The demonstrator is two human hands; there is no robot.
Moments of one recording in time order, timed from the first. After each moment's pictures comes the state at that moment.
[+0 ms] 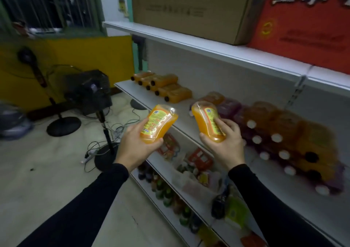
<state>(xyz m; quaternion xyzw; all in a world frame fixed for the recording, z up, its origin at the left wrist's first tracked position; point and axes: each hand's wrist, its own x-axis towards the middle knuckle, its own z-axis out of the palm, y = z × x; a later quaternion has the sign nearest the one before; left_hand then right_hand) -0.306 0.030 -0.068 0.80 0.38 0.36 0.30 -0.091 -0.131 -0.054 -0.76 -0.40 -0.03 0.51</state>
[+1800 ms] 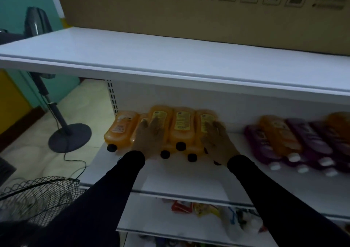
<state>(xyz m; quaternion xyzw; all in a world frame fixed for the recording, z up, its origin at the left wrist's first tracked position) -0.030 0.598 -0.104 0.94 0.13 0.07 0.32 0.019 0.355 -0.093 -0.93 -0.34 -0.14 0.06</state>
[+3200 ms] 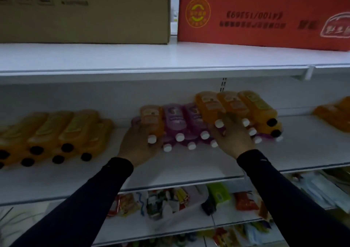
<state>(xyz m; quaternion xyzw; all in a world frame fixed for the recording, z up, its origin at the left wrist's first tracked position) -0.012 0.211 -0.069 0.97 -0.07 0.08 0.21 -0.001 -0.078 -0.050 -0.95 -0.06 -0.16 0.24</state>
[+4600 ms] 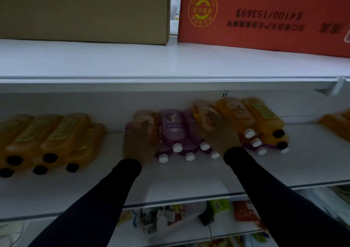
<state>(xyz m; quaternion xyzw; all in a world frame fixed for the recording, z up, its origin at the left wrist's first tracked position) 0.042 0.188 -0.098 0.97 0.05 0.11 0.22 0.063 -0.055 -0.063 -0.94 -0.02 -0.13 0.31</state>
